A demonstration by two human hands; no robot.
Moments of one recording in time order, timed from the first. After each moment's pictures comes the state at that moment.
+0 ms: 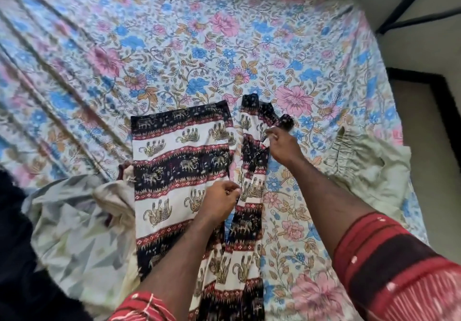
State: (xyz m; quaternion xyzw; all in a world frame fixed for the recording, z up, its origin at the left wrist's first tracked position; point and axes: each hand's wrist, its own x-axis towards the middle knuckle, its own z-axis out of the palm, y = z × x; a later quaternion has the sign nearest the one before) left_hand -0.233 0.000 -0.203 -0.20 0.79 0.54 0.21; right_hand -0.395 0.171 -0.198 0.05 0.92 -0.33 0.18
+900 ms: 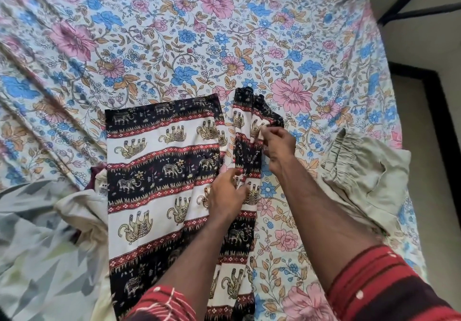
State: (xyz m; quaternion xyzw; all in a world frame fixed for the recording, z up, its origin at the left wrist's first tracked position) left_hand -0.280 0.045 -0.225 -0.26 0.81 0.51 0.17; right_hand -0.421 0.151 -0.225 0.35 0.68 -0.64 0.11
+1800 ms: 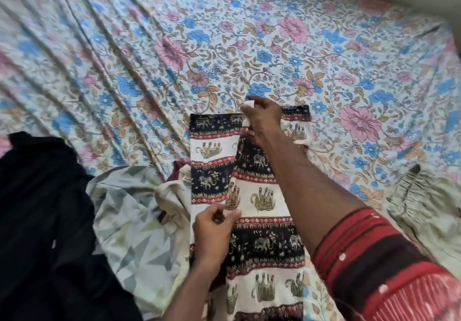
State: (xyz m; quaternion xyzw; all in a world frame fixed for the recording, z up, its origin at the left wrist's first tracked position) left_hand -0.165 -0.087 -0.180 -0.44 0.64 0.63 0.04; right_hand -0.439 -0.073 -0.167 0.18 0.69 -0.67 0.21
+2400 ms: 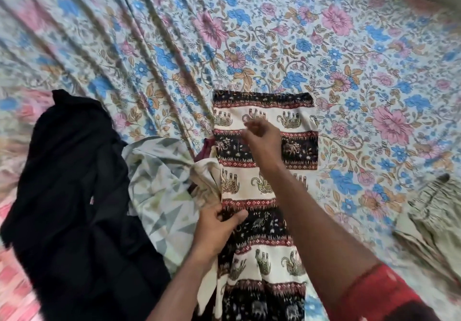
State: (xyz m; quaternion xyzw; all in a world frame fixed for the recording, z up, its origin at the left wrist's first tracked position) left_hand -0.104 -0.138 -0.182 -0.45 0.54 0.70 0.11; right_hand -0.312 -0.108 -0.175 0.02 0.78 -0.57 0.26
